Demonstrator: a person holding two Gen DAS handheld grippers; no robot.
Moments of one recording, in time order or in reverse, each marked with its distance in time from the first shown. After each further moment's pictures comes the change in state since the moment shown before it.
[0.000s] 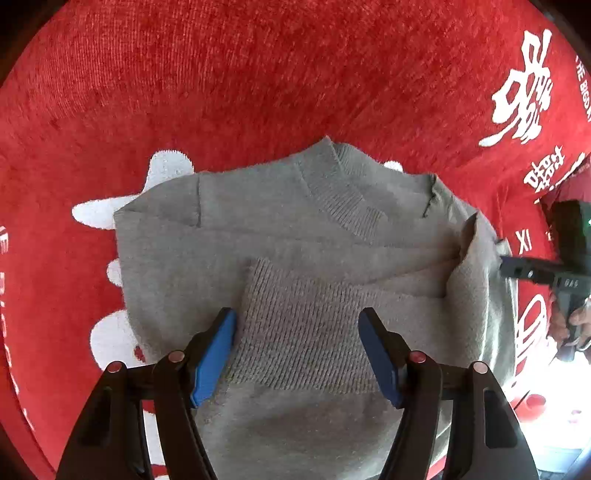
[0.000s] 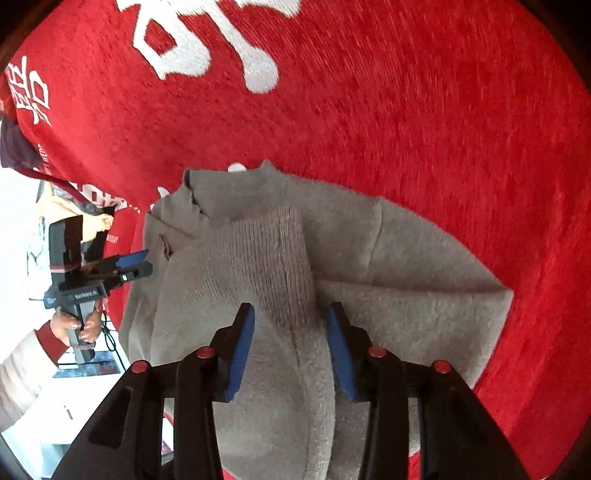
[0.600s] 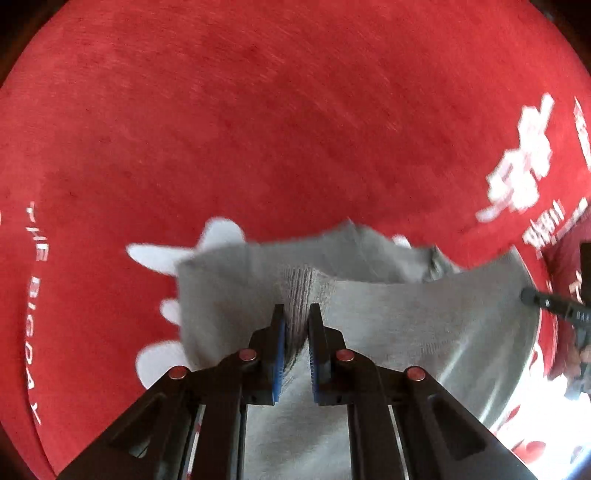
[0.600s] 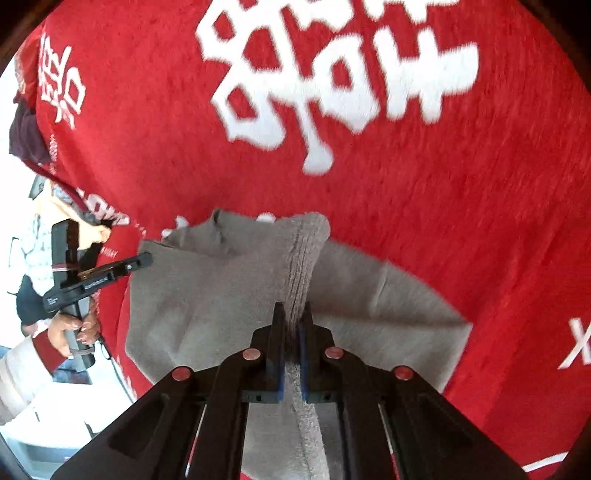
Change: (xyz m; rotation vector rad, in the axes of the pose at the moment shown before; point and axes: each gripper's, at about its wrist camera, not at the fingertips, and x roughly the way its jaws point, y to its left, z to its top) left arm -0.052 0.021 0.006 -0.105 -0.215 0.055; right arm -0.062 0.044 0.008 -0.079 -0.161 -0.112
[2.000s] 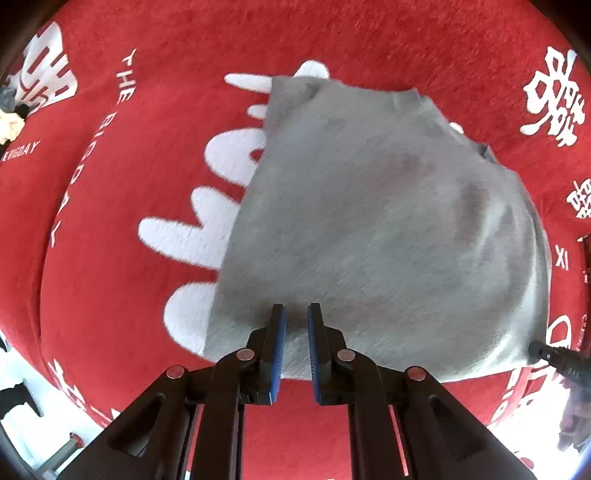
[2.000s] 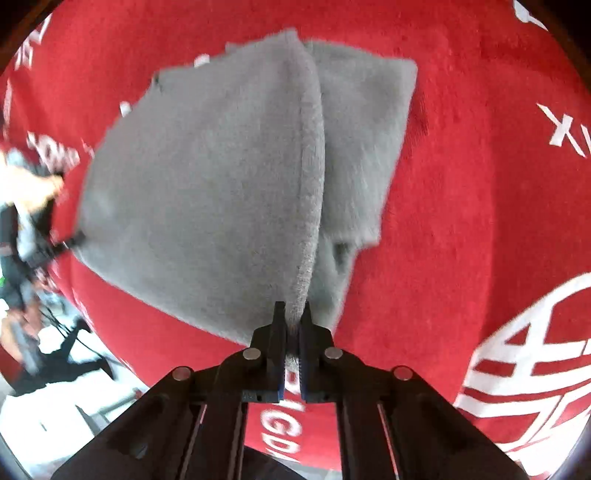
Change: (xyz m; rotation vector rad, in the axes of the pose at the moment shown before) left arm -0.032 0.003 -0.151 -0.159 0.182 0.195; right arm 0.027 -0.015 -0.167 0.113 0.265 -0.157
